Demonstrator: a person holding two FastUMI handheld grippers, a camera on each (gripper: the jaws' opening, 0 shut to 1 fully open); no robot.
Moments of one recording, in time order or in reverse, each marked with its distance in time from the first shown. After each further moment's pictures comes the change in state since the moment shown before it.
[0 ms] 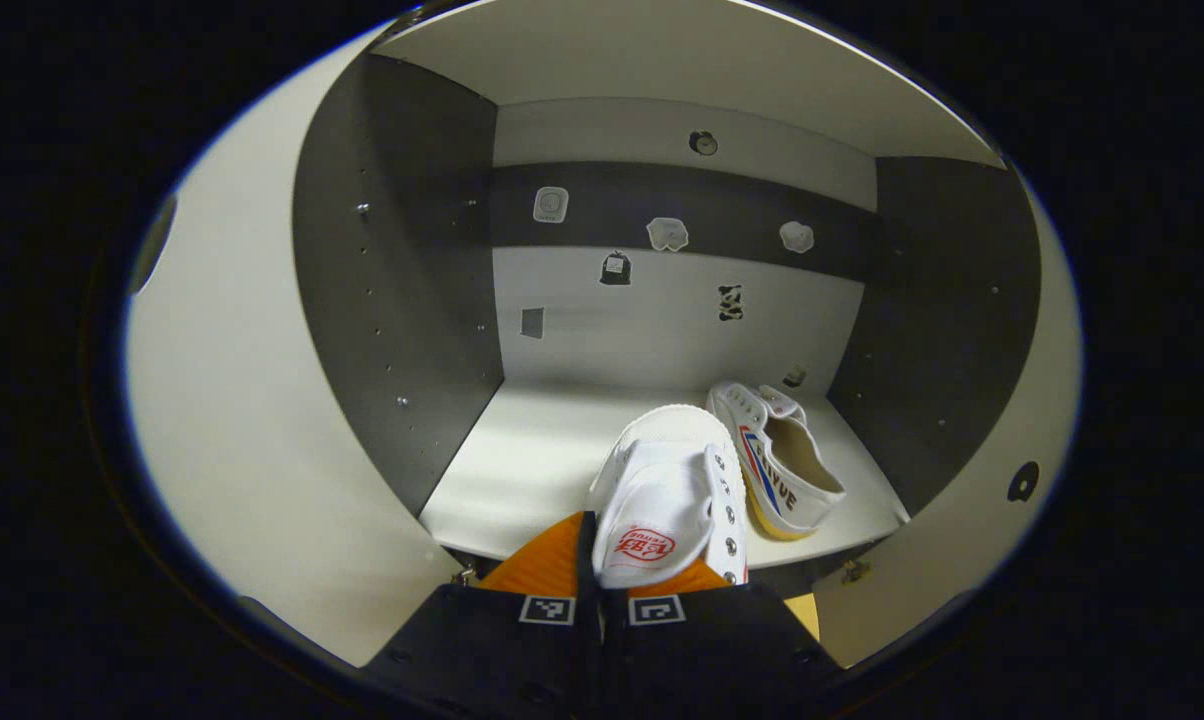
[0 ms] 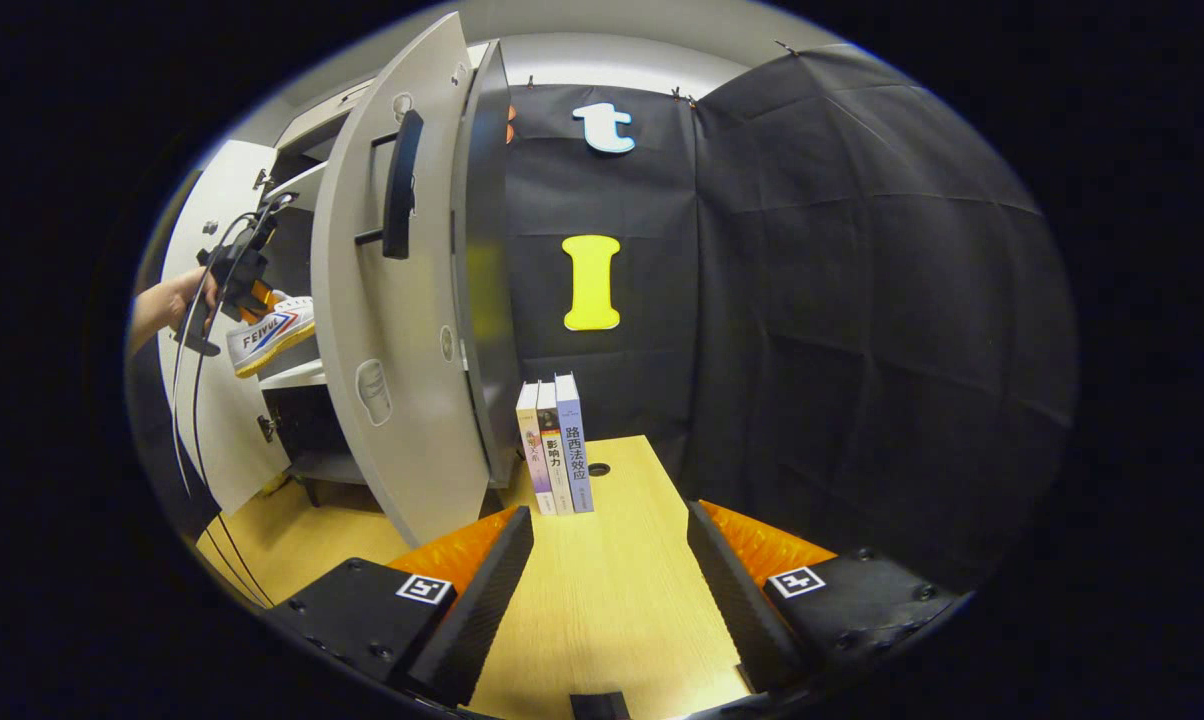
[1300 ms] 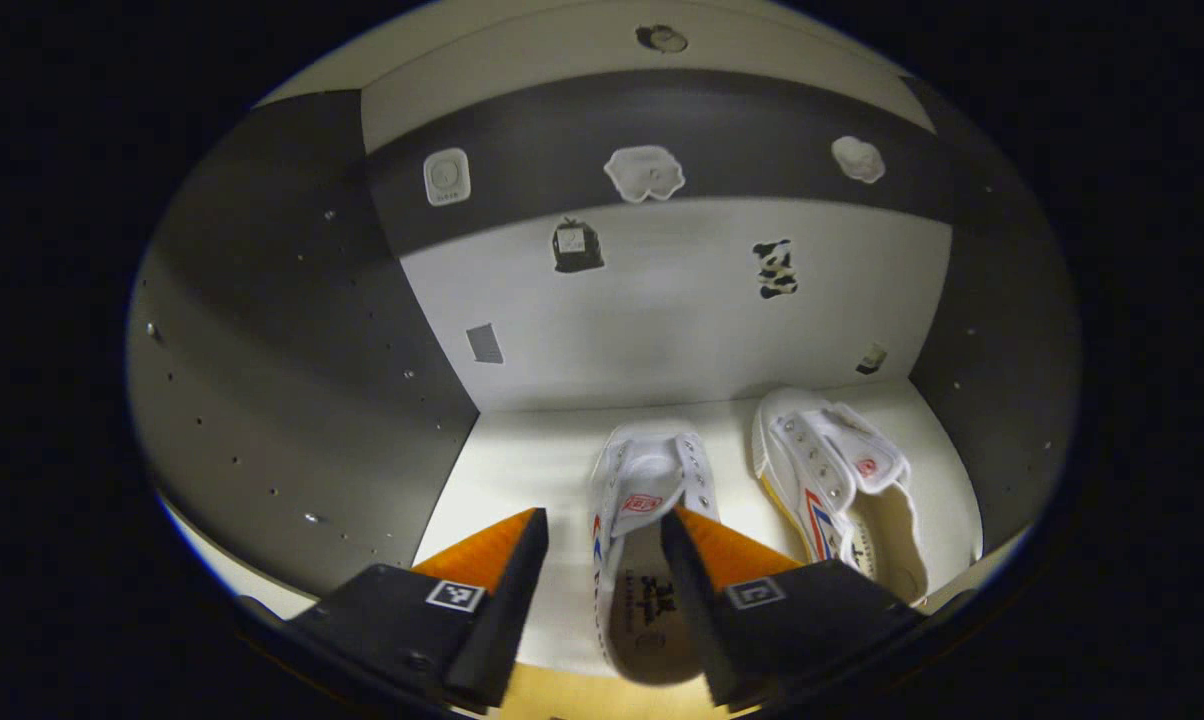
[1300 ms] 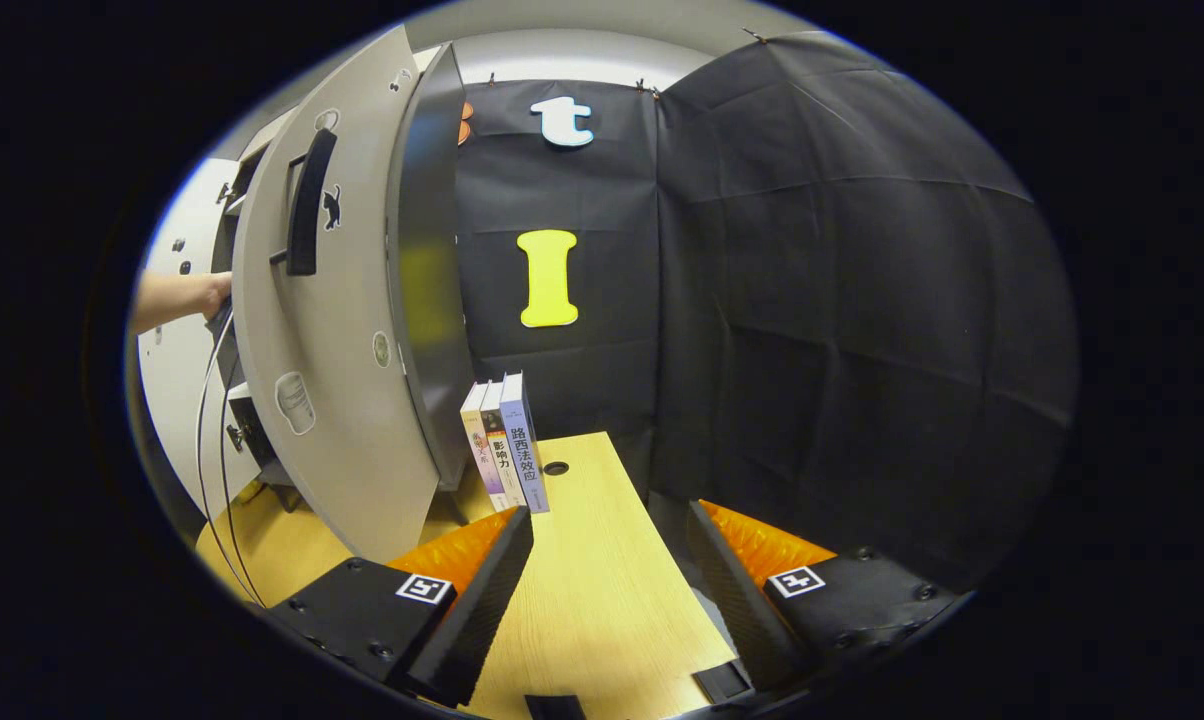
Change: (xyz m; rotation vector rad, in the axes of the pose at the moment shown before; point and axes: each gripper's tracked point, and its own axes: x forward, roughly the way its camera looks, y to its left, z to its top) left arm 0.094 -0.017 0.035 0.140 0.122 0.095; right arm 0.005 -0.051 0.010 0.032 0.009 -0.075
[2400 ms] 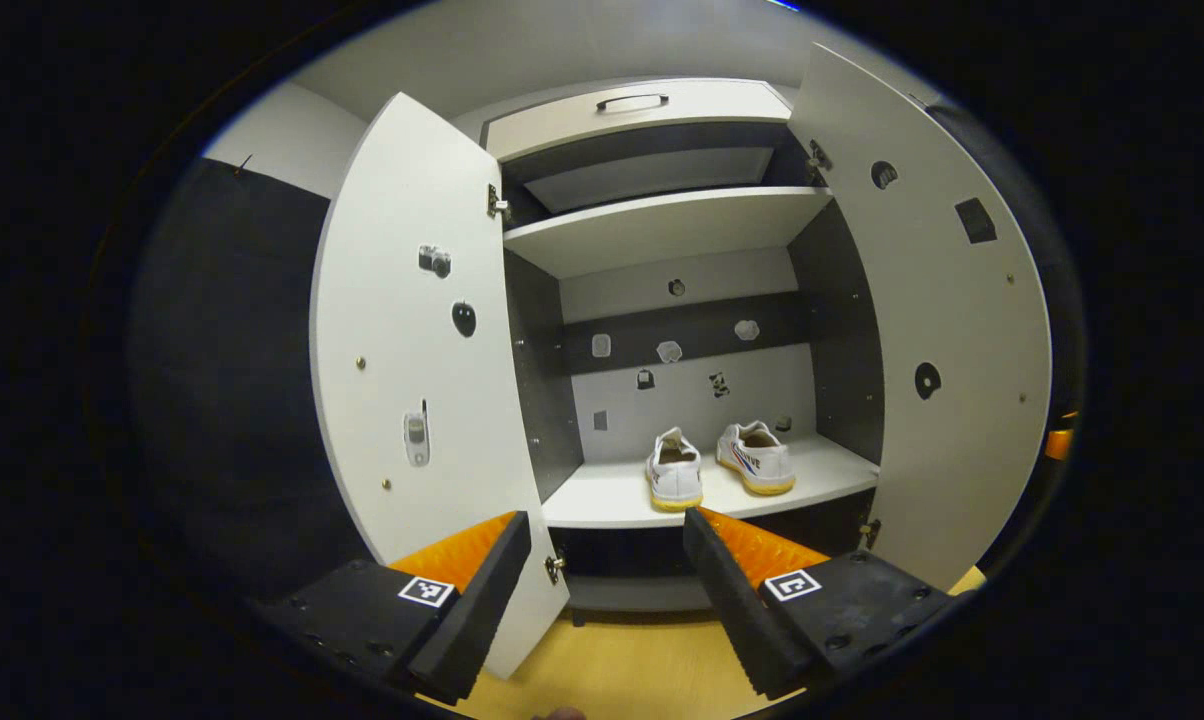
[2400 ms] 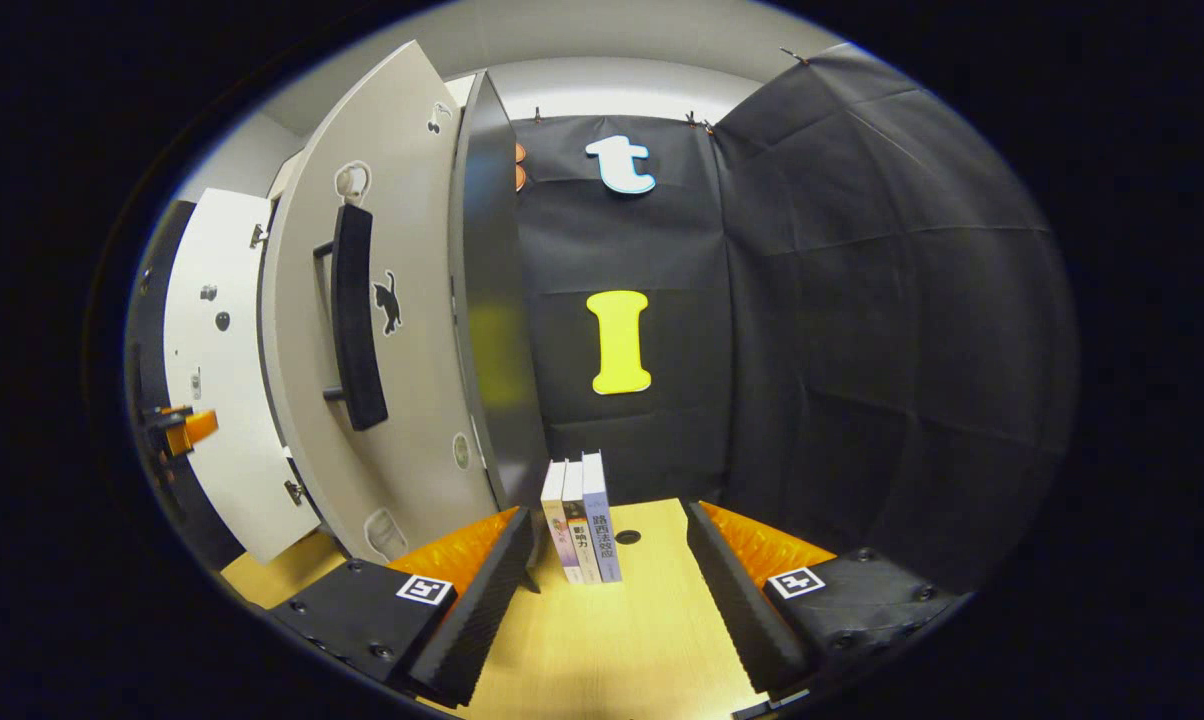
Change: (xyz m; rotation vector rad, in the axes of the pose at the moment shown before) left arm -0.283 0.013 -0.195 -0.095 -0.595 0.134; right arm 0.027 0.080 0.105 0.012 -0.132 0.201
